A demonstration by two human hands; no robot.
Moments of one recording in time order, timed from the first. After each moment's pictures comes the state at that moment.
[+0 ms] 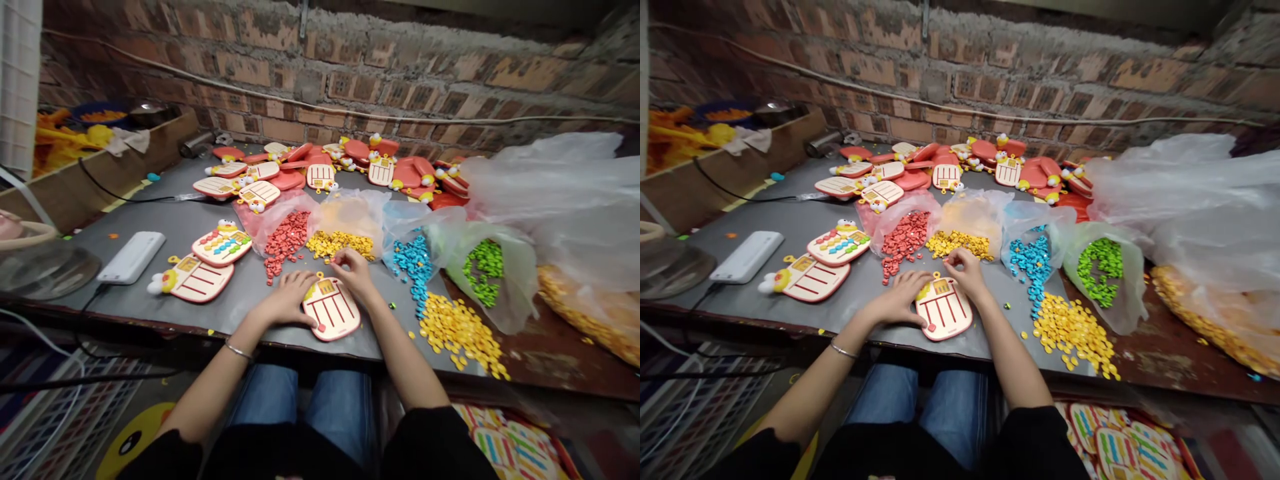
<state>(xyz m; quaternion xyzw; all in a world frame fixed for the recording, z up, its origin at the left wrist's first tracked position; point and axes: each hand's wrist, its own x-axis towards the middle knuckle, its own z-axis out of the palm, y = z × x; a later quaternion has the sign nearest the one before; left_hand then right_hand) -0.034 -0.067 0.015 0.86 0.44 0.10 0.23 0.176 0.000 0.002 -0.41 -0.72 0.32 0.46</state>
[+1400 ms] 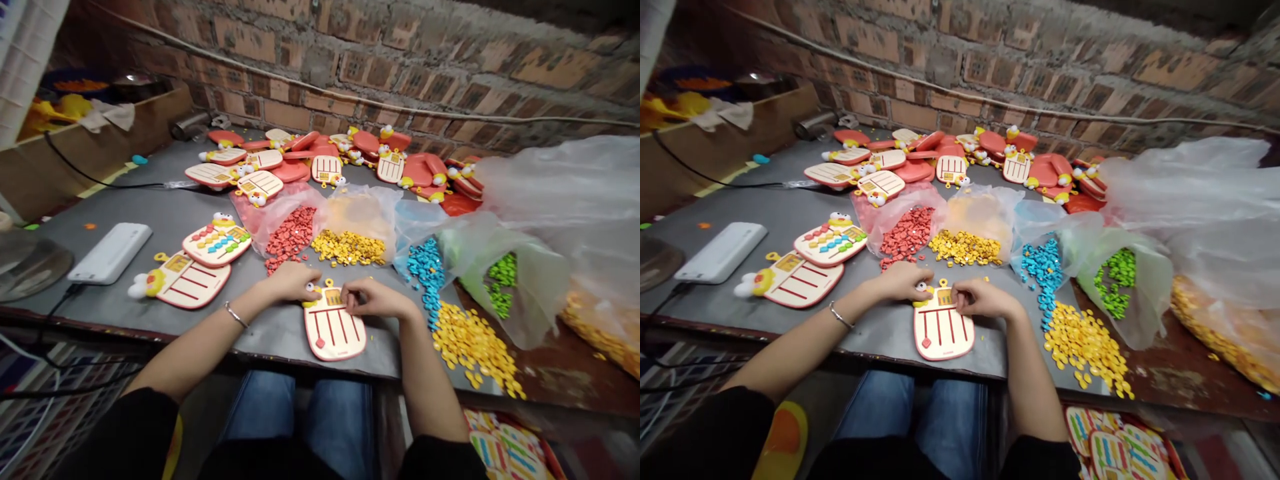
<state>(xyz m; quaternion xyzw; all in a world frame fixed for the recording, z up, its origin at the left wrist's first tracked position) -0.038 -0.004 0.021 0.88 0.45 -0.02 0.17 0.200 -0.015 0.034 -0.31 -0.80 0.52 0.06</state>
